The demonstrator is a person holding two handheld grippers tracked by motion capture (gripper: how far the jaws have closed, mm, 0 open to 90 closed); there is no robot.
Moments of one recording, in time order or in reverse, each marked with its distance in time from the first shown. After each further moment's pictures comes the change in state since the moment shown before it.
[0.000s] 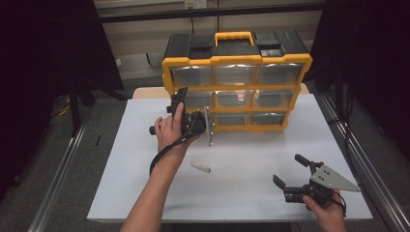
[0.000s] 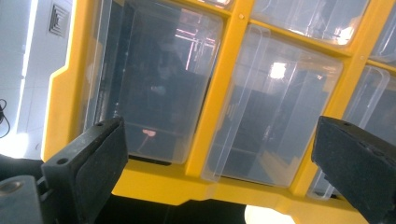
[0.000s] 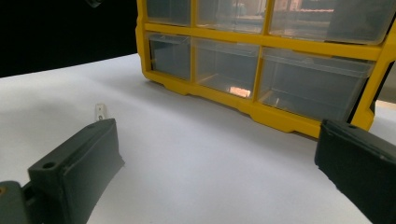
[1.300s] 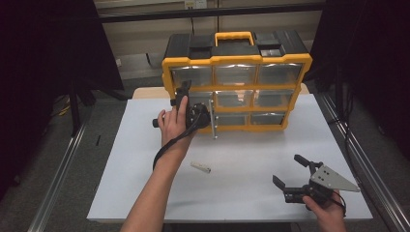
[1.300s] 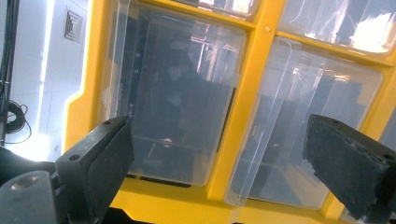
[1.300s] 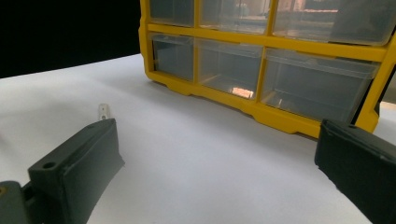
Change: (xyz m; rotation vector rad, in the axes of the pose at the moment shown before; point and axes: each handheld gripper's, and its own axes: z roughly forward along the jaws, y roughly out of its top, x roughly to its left) left arm 0.009 0.011 0.014 0.019 0.040 0.066; right arm 0.001 0.000 0.000 0.002 0.013 -0.001
